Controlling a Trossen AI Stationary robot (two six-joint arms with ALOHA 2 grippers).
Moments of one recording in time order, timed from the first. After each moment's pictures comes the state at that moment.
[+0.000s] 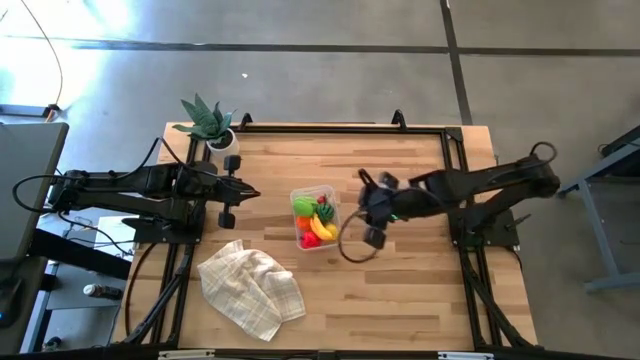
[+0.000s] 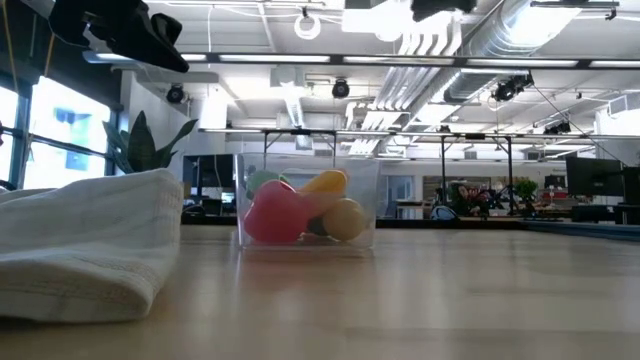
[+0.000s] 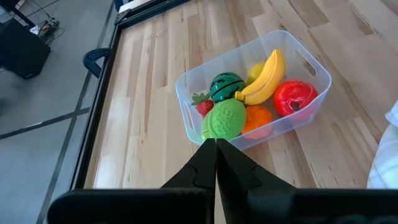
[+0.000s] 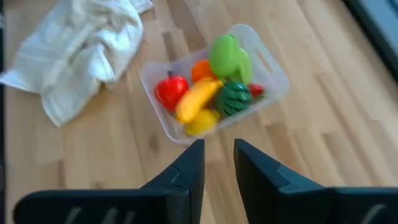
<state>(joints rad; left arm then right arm) 0.16 0.70 0.68 -0.55 -0.12 0.37 0.22 1.45 1.46 -0.93 0.27 0.42</state>
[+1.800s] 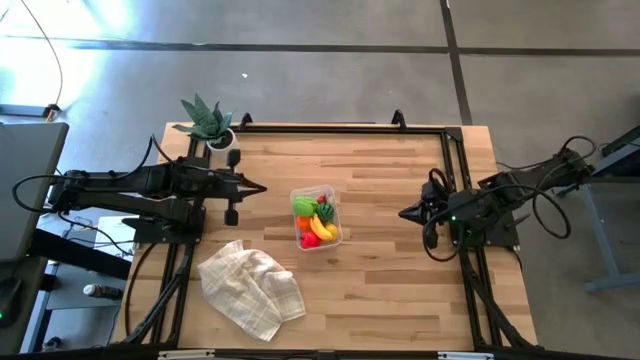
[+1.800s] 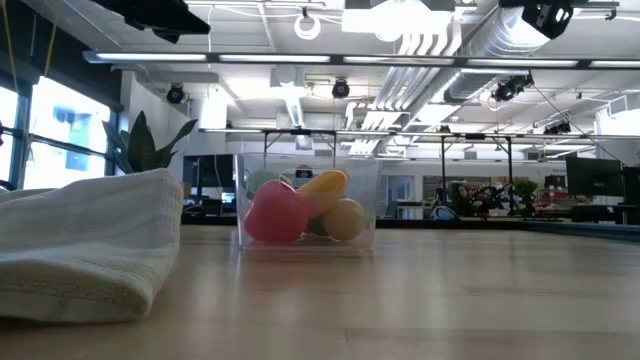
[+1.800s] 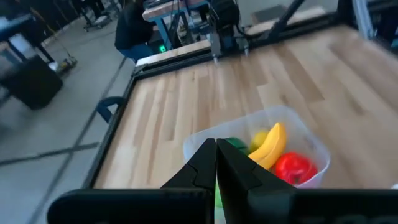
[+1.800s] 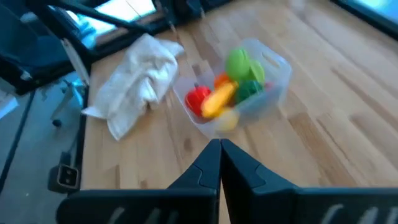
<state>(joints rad) 0.16 0.70 0.68 -0.33 -0.08 0.31 0.41 0.81 0.90 -0.70 0.39 0.63</state>
